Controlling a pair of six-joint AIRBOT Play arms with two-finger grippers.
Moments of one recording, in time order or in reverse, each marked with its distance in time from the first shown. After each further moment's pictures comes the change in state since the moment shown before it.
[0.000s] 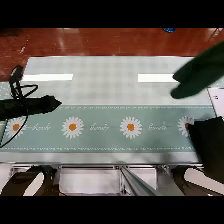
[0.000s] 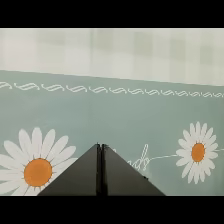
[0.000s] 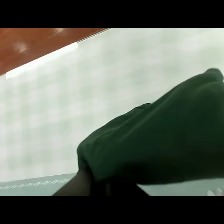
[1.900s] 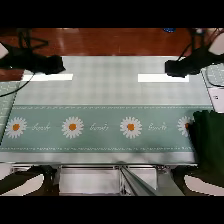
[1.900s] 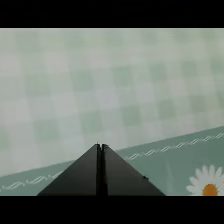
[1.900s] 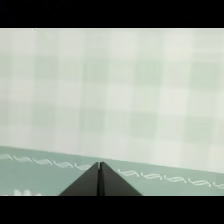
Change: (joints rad) left arm -0.122 -0.492 0.619 0.186 -0.096 -0.022; right arm 0.694 -0.111 -0.475 -0.518 -0.436 -0.005
